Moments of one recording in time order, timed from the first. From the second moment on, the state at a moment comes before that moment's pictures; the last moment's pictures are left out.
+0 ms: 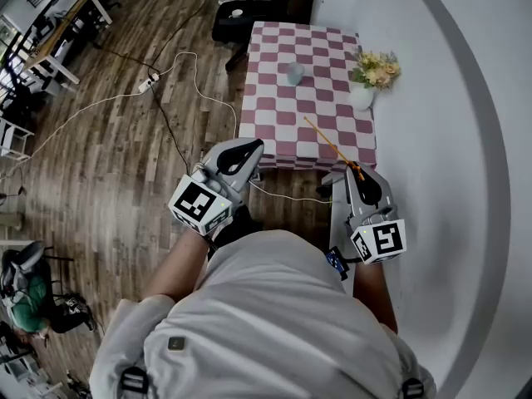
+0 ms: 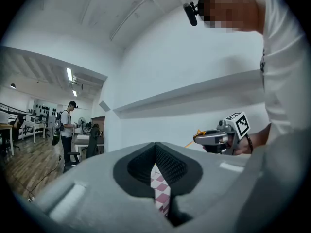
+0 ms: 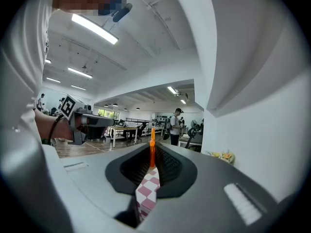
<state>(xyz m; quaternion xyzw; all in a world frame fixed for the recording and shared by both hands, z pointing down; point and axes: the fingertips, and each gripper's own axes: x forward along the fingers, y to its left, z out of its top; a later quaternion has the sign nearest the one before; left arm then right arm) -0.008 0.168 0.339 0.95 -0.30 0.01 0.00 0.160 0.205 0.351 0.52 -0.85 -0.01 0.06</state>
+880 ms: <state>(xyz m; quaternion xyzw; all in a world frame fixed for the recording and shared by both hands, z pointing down) -0.142 0.044 0.336 0.96 -0.28 0.01 0.01 0.009 0.070 0.336 0.52 -0.85 -0.03 0.07</state>
